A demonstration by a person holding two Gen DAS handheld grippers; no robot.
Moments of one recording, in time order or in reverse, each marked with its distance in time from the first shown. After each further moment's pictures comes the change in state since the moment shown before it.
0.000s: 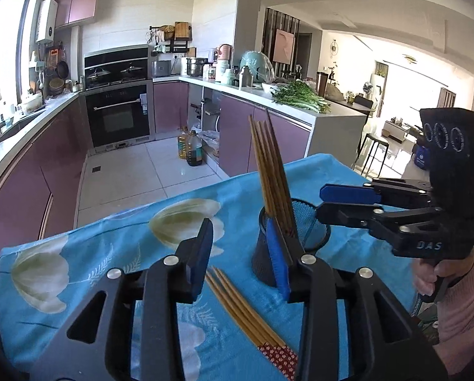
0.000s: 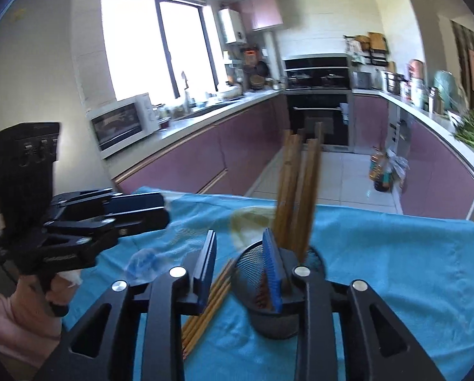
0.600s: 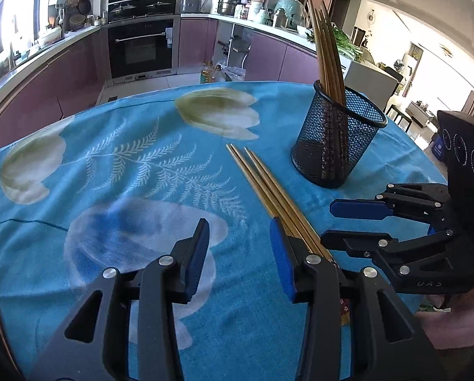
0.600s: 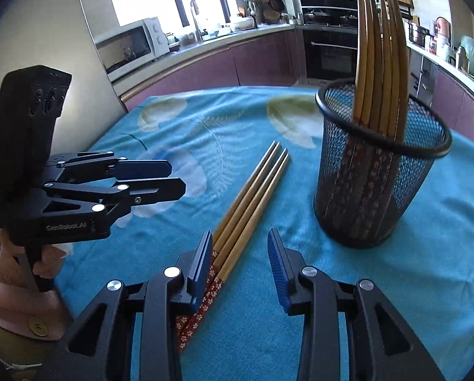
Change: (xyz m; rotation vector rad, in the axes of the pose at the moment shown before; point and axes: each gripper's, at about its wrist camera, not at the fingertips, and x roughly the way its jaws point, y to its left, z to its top) left arm 0.035 0.039 -0.115 -0.144 0.255 0.052; right arm 0.072 0.027 -0.081 0.028 0.311 0.006
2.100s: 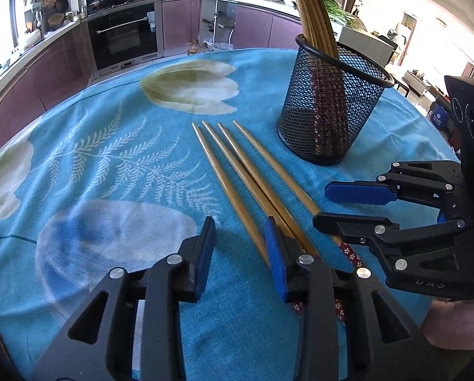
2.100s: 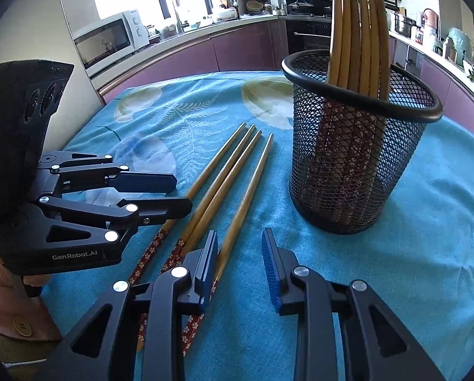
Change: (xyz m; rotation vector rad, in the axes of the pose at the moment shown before) left arm 0.050 -0.023 0.011 0.079 0.119 0.001; right arm 0.008 -0.012 -0.005 0.020 0.029 -0.085
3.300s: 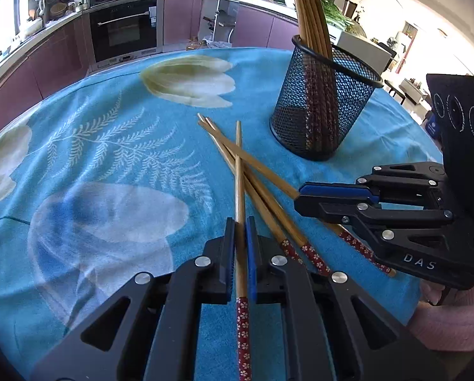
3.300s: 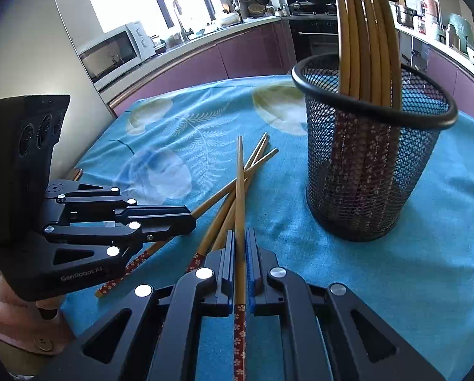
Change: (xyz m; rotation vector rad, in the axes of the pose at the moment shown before) left arm -0.007 0.000 -0.013 -0.037 0.007 -0.038; right arm 0.007 0.004 0.008 0.053 -0.008 0.093
